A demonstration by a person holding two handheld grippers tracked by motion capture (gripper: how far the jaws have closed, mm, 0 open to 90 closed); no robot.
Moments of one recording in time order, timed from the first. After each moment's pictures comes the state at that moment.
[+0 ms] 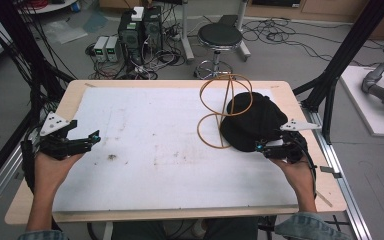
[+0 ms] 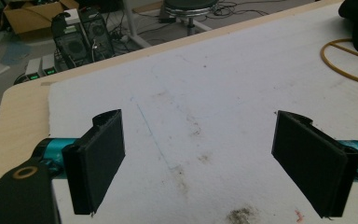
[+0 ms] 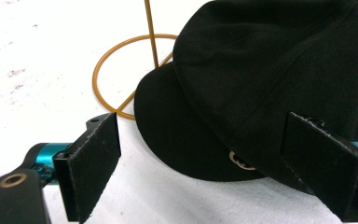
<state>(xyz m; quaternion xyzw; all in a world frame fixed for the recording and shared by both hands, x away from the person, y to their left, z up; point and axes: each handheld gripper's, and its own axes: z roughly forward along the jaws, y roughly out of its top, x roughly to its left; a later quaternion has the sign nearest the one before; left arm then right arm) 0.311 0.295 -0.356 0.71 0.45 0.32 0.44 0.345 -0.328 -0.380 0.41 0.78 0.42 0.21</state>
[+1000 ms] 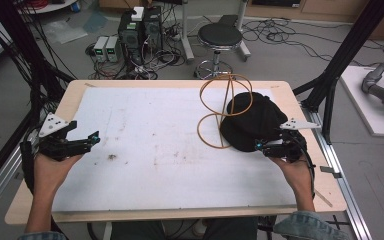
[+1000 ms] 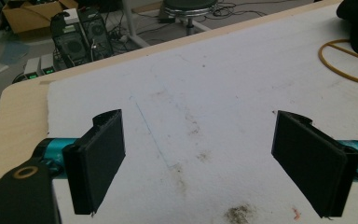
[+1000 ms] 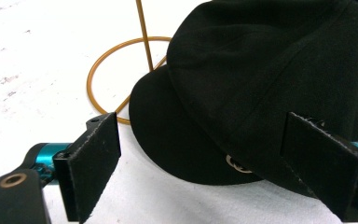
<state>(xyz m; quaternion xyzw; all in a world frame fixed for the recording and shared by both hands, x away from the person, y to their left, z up) 0.308 0.295 -0.357 0.71 0.45 0.32 0.45 0.348 -0.327 -0.381 0.42 0.77 0.42 0.22</state>
